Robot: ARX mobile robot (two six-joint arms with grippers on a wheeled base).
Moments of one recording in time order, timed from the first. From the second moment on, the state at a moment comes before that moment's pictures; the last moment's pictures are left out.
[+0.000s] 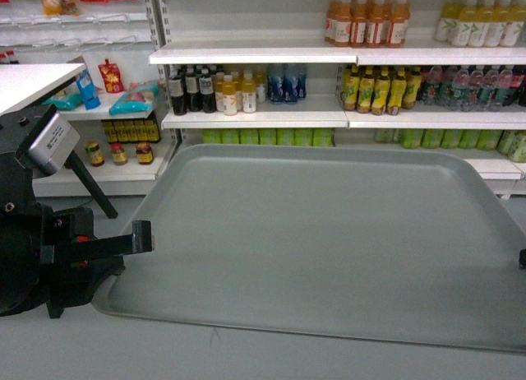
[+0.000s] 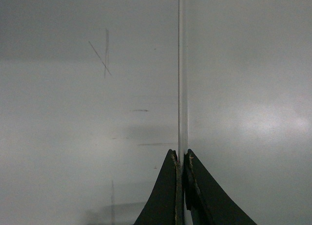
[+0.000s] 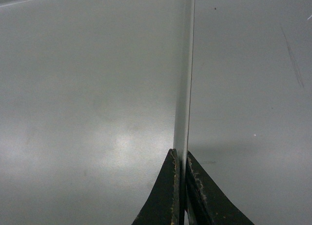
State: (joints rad) left arm -0.27 1.47 0.59 0.11 -0.04 -0.31; right arm 0.10 1.42 0.48 0.27 -0.09 0.26
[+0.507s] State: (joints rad) left arm -0.27 1.47 0.59 0.11 -0.04 -0.31; right arm 0.10 1.42 0.48 0.28 -0.09 0.26
